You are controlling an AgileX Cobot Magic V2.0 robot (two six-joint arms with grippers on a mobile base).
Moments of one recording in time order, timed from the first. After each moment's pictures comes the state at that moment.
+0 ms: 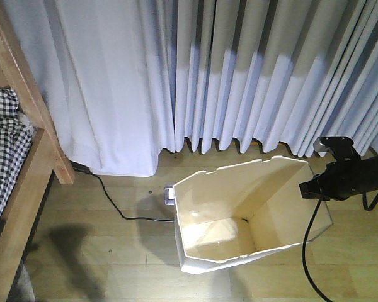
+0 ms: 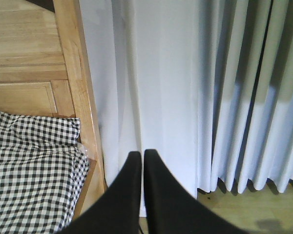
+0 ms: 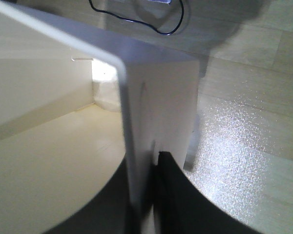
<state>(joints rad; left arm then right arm) 0.07 -0.01 0.03 0.02 0.22 0.00 -0.25 2.10 -0.87 1.14 0.52 -1.53</state>
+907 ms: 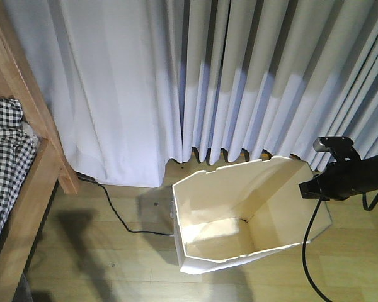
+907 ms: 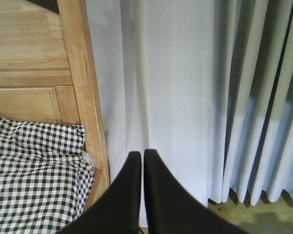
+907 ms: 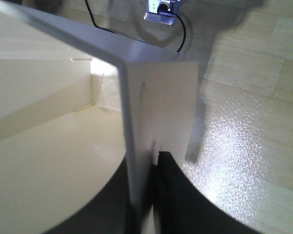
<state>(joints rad) 0.07 -0.01 0.03 0.02 0.22 0.00 -0.25 2.10 -0.87 1.14 0.52 -1.53</state>
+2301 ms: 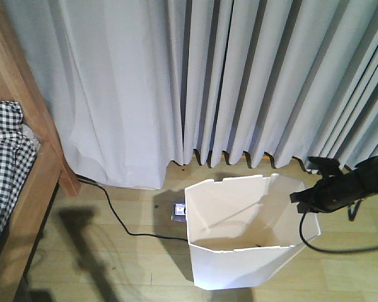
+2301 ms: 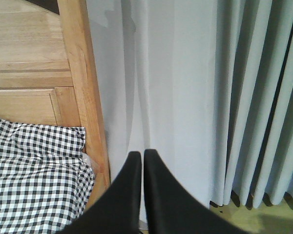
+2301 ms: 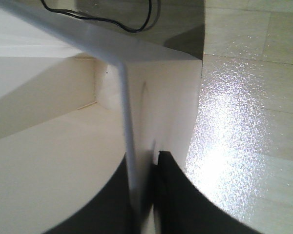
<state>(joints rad) 0.07 -0.01 0.03 0.02 0.22 0.00 -0.25 2.53 -1.17 1.09 0.41 -1.37</state>
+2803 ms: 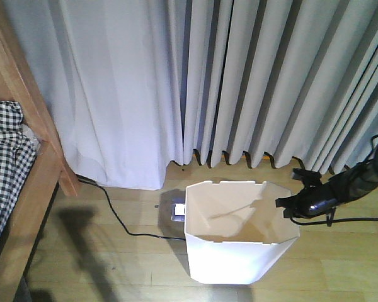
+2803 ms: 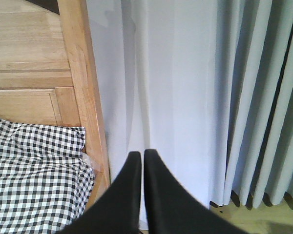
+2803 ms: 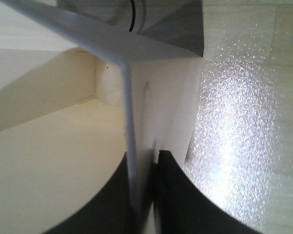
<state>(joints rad) 0.07 -0.01 0.03 0.02 0.22 0.00 -0.22 2.91 -1.58 1.03 0.41 -1.20</state>
